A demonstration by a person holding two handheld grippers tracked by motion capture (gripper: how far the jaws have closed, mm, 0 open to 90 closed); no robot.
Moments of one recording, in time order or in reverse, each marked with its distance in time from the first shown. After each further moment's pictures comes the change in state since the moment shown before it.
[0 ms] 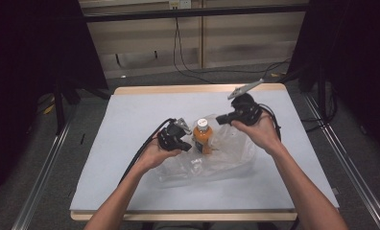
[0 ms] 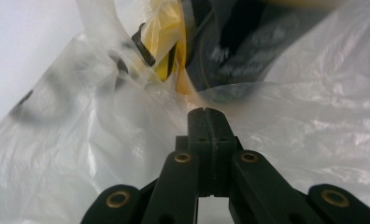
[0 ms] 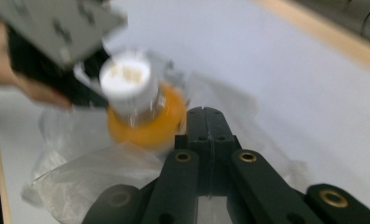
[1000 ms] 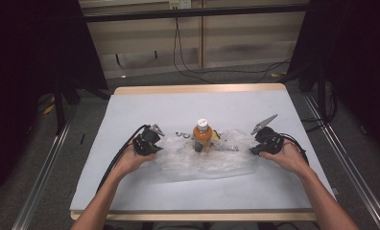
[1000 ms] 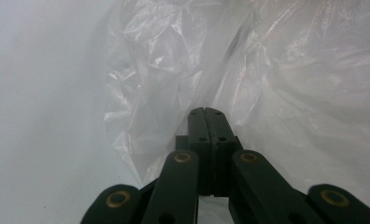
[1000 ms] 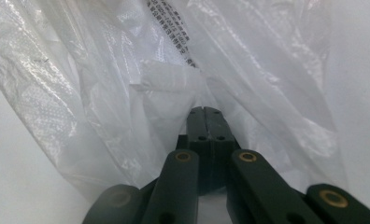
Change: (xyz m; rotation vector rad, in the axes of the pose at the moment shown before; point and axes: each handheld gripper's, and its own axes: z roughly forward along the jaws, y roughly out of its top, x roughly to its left) left arm 0.035 -0.068 -0.018 0.061 0.087 -0.123; right arm -0.046 -0.124 0.011 0.290 -0.013 0.018
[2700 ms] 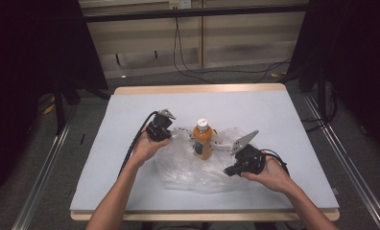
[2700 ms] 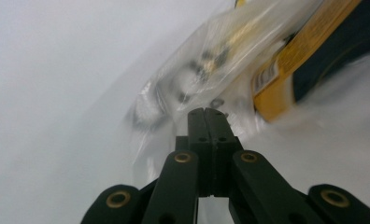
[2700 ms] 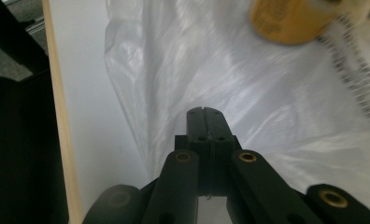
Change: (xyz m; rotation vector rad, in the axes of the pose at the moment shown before) left arm 0.006 0.052 -0.001 -0.204 -0.047 -0.068; right arm 0.091 0.024 -0.001 -0.081 0.161 -0.164
